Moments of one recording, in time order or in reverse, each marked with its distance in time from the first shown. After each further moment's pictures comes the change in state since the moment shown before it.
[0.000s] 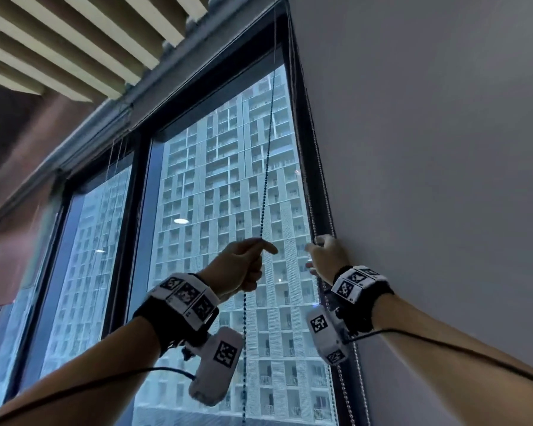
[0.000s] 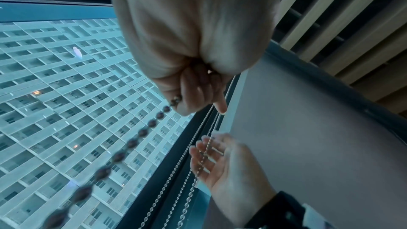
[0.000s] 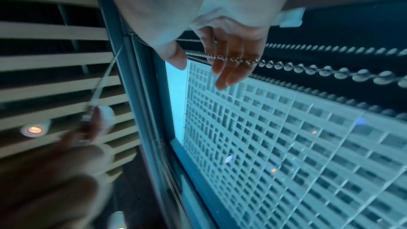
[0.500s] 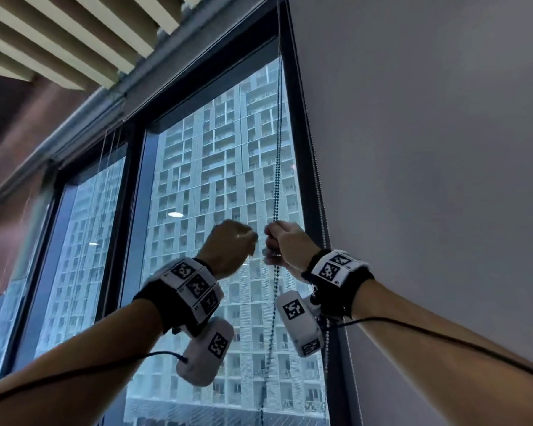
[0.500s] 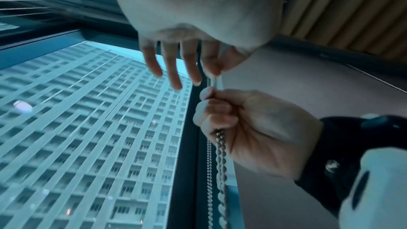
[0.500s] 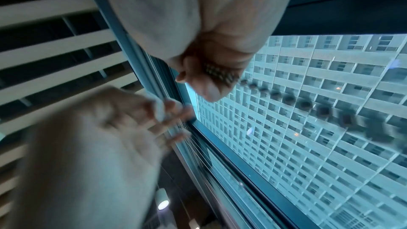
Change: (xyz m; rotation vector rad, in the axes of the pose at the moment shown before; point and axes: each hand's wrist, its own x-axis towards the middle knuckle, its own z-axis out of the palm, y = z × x) left_hand 0.014 0.008 -0.006 0.772 0.274 0.200; right_hand -0.034 -0.045 0.025 0.443 -0.416 -0.056
